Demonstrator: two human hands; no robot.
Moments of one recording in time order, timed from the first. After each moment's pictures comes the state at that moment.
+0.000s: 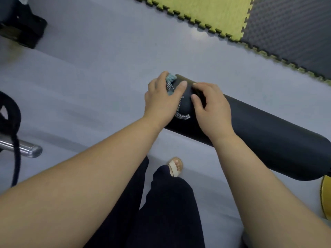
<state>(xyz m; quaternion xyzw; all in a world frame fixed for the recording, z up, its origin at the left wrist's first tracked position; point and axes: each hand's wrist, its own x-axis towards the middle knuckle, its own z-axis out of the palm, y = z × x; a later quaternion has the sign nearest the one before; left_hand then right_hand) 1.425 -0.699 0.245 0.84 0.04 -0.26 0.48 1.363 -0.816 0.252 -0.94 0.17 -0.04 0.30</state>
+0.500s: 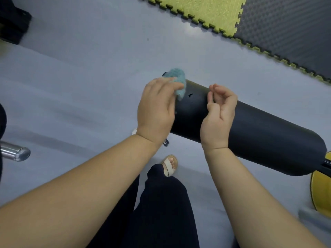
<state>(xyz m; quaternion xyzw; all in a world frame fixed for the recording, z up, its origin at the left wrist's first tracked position) 1.402 -0.694 0.249 0.87 -0.21 0.00 0.44 1.347 -0.802 0.250 -0.65 0.32 -0.24 0.65</state>
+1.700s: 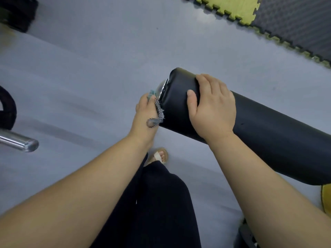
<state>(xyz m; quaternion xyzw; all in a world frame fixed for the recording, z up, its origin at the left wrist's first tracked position) 1.405 -0.678 0.213 0.67 0.26 -0.29 0.63 1.373 -0.810 0.233 -0.98 0.14 -0.04 0.11</state>
